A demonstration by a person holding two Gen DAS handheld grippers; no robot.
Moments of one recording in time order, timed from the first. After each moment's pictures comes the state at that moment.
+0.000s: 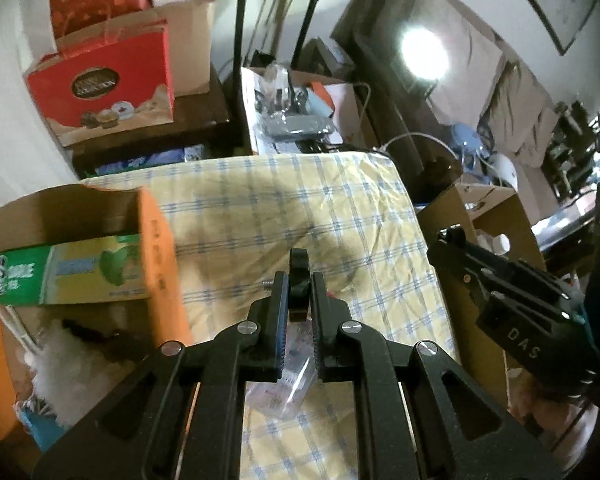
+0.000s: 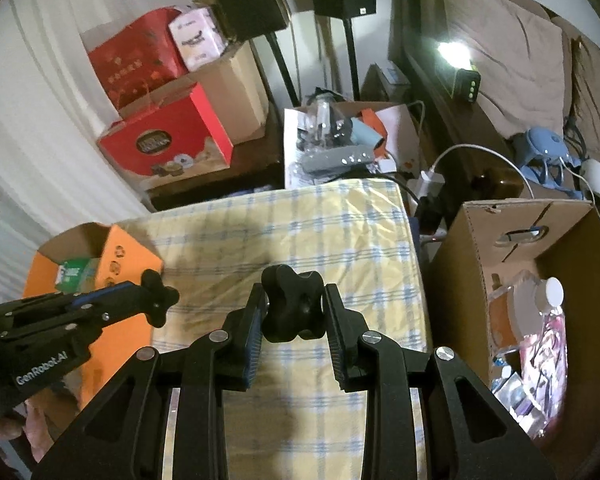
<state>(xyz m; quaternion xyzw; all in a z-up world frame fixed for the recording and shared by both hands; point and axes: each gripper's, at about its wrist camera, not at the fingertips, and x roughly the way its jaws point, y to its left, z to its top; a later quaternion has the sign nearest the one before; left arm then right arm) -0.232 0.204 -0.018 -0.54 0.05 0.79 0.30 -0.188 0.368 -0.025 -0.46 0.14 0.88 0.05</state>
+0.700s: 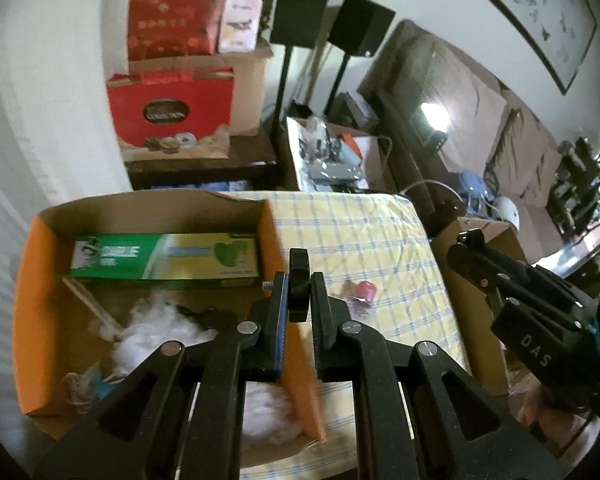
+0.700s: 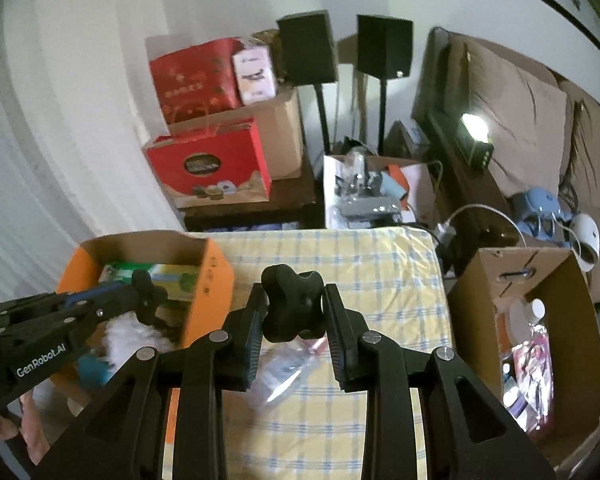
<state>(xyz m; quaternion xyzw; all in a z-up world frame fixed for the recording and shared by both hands) -0.203 0.090 0.039 -0.47 0.00 0.84 0.26 -0.157 0.269 0.044 -0.39 0.07 0.92 0.04</state>
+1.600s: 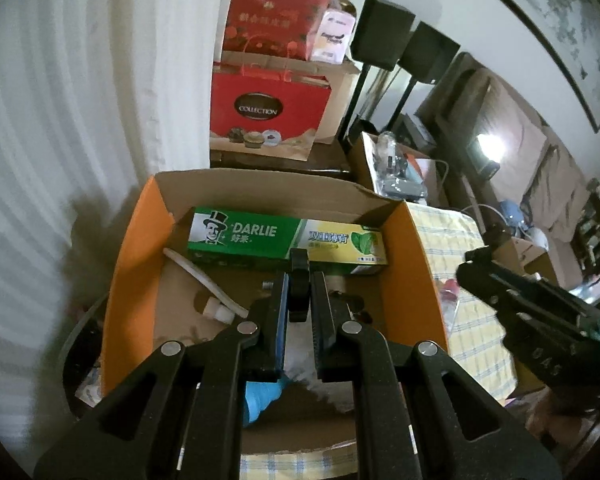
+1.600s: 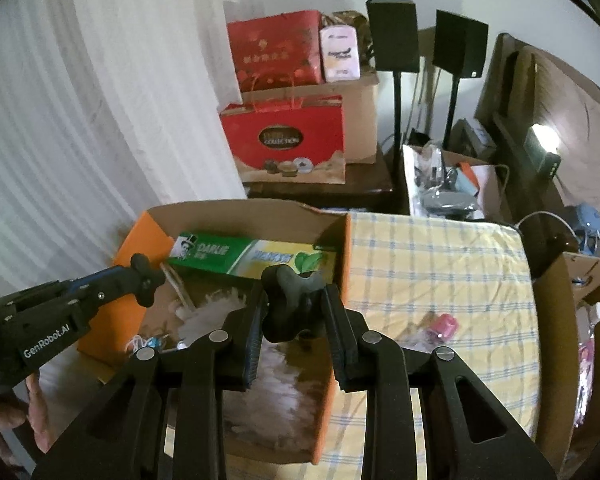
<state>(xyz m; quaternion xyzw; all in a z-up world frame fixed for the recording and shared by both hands) -0.219 -0.045 0.020 -0.47 -0.04 0.86 0.18 -0.180 0.152 0.023 -0.42 0.06 0.91 -0.04</state>
